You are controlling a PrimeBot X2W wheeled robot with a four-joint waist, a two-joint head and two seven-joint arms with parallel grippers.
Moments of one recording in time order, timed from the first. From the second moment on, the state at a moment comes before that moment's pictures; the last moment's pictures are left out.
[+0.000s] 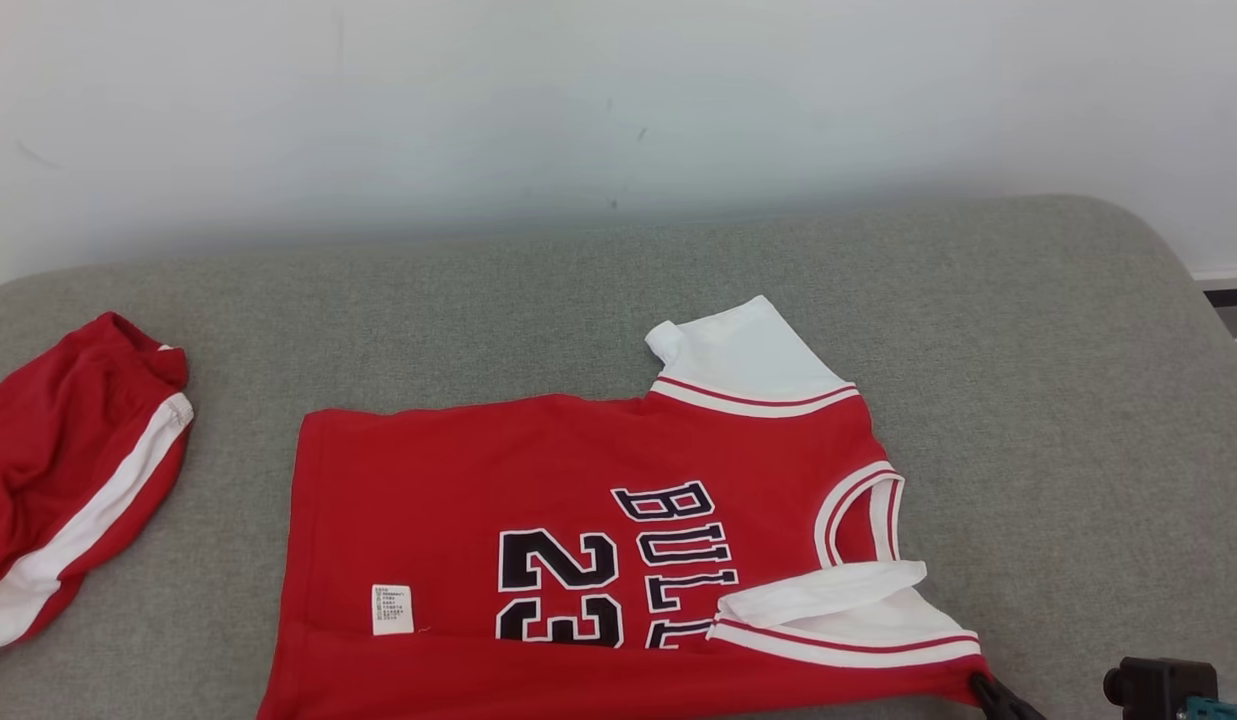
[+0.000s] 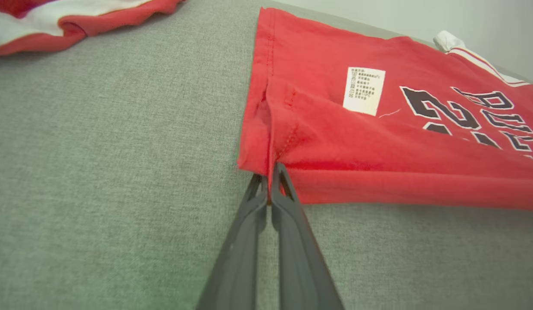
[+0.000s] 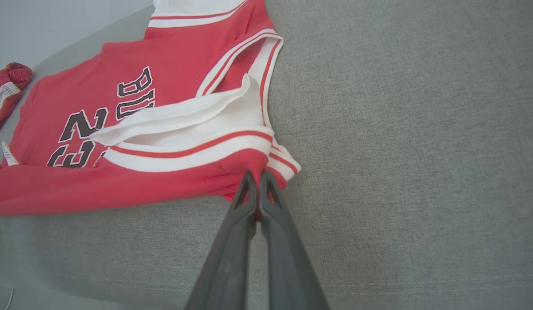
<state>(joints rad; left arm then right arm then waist) 0.03 0.13 -0.01 0.30 -0.28 -0.04 -0.23 0.19 -0.26 0.17 -0.14 0.50 0.13 0.35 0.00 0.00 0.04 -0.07</state>
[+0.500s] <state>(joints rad) 0.03 0.12 -0.01 0.30 -0.28 -0.02 -0.25 0.13 -0.26 0.20 -0.05 0.46 0.13 0.13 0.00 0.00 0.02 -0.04</state>
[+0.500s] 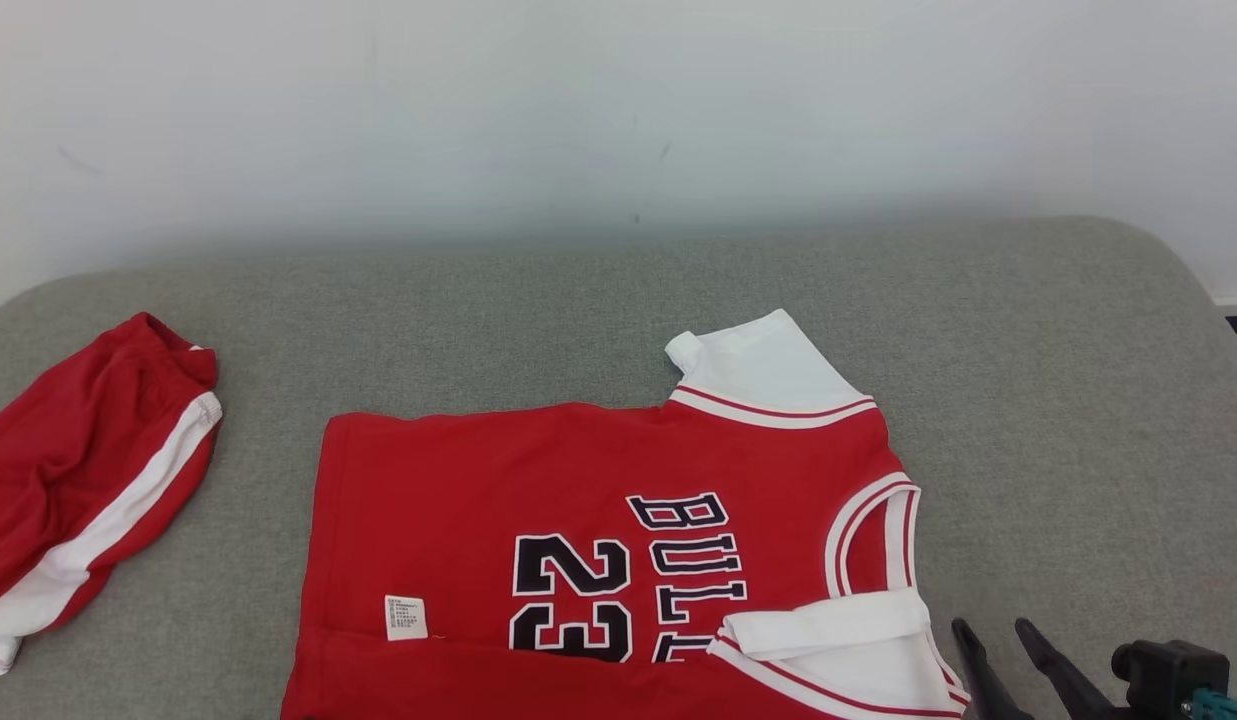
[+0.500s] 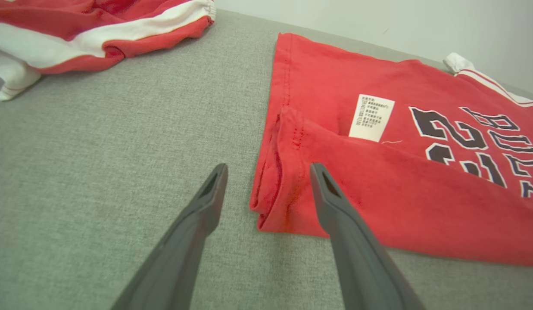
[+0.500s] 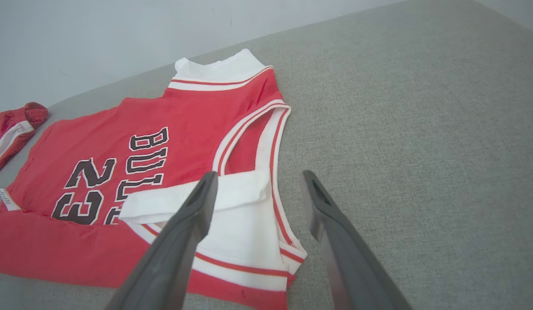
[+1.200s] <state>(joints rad) 0.10 0.10 0.04 0.03 -0.16 0.05 -0.26 0.06 -0.23 0.23 0.04 0.30 0.13 -0.11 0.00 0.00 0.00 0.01</state>
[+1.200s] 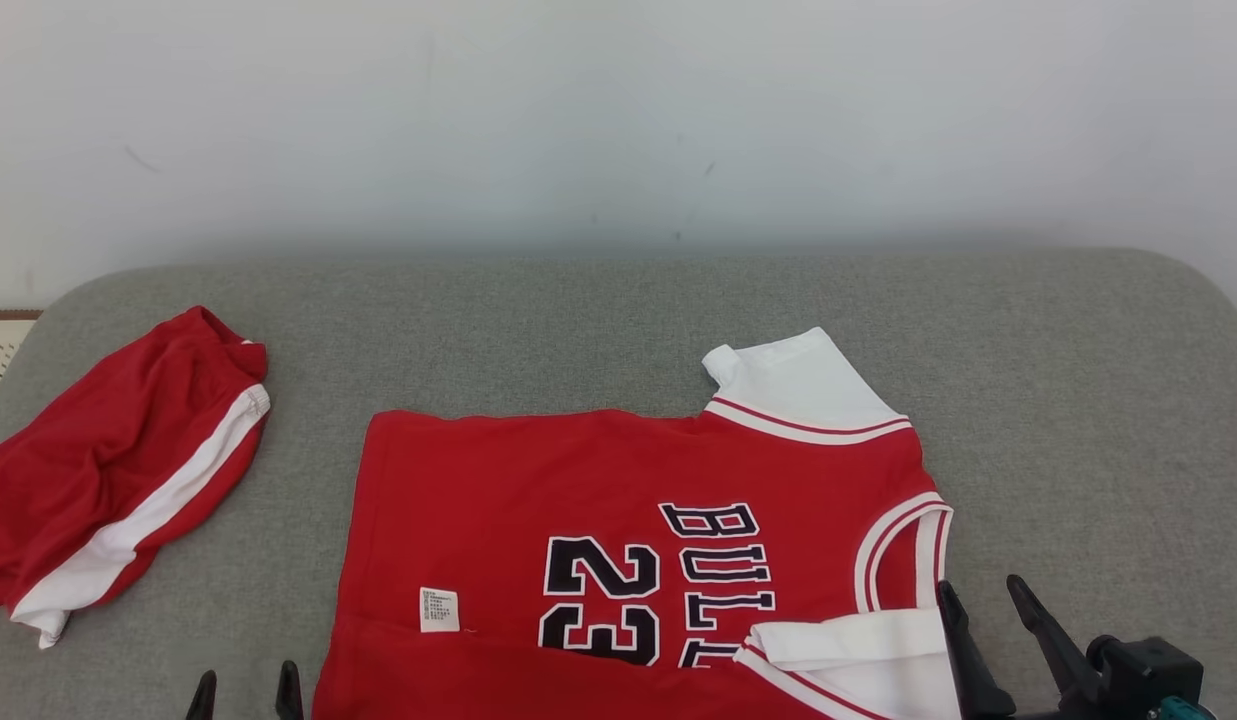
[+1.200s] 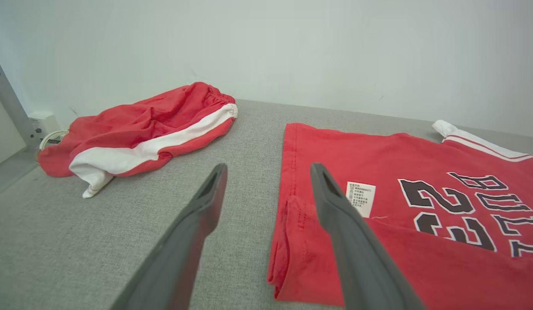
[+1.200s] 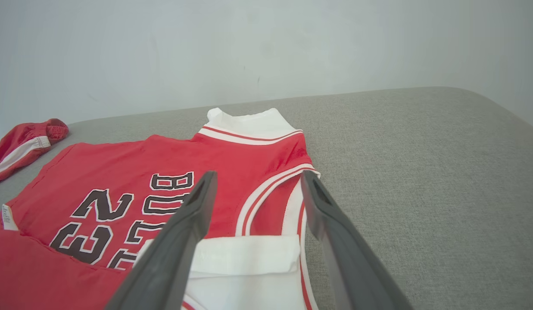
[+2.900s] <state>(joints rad) -0.84 0.25 -0.05 0.94 -0.32 -0.12 -0.21 -0.25 -0.19 0.31 0.12 0.24 0.13 -0.18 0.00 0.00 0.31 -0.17</state>
